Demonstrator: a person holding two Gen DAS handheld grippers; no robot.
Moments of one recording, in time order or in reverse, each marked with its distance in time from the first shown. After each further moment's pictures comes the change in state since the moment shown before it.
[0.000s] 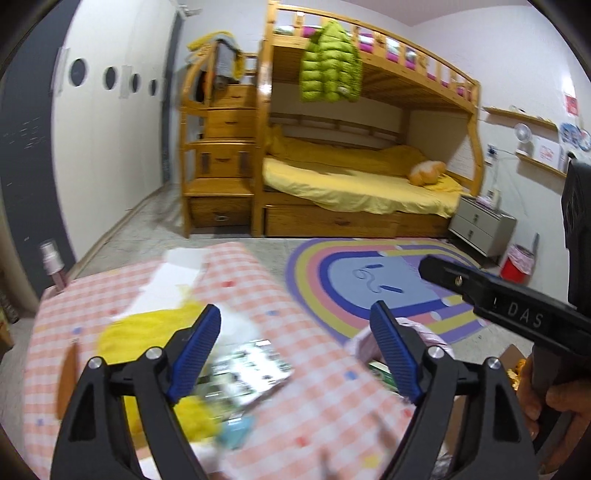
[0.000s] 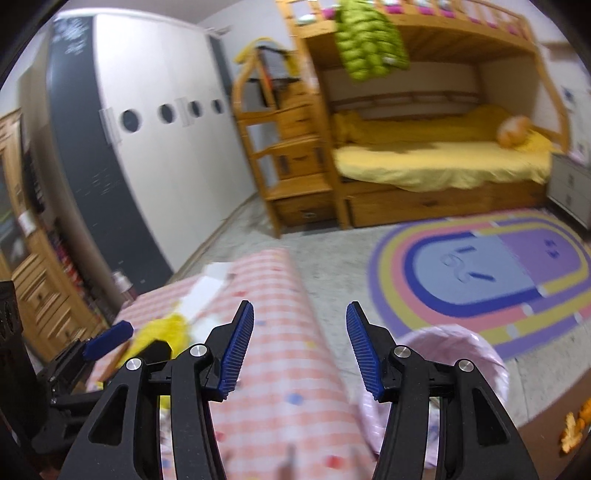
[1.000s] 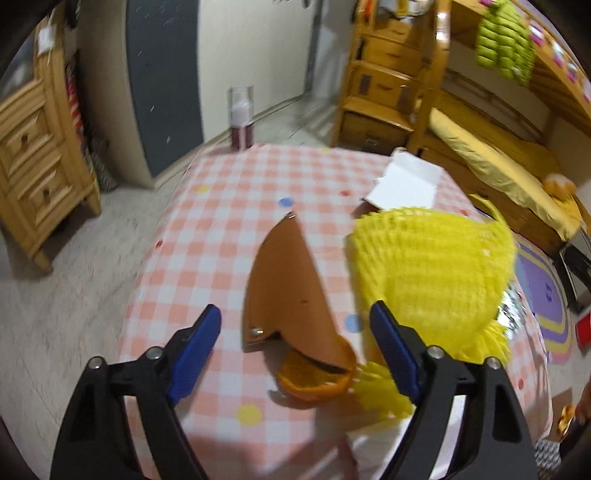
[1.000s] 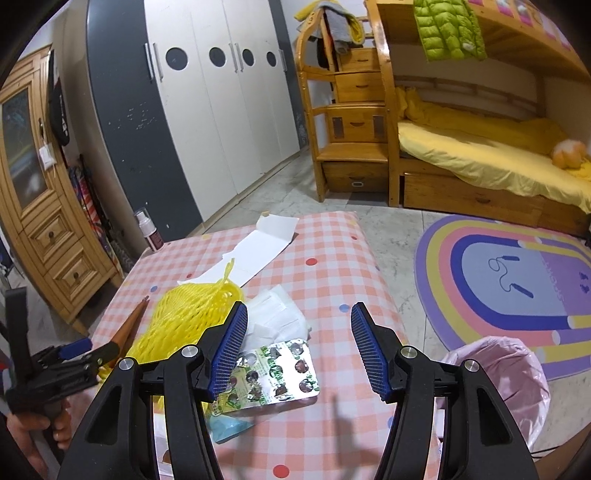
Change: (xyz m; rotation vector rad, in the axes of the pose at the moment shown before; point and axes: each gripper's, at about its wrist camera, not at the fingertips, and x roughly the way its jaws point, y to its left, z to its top) left arm -0.004 0.194 -0.065 -0.350 0.325 0.394; right arm 0.077 0.071 -0.015 -0.157 0.157 0.086
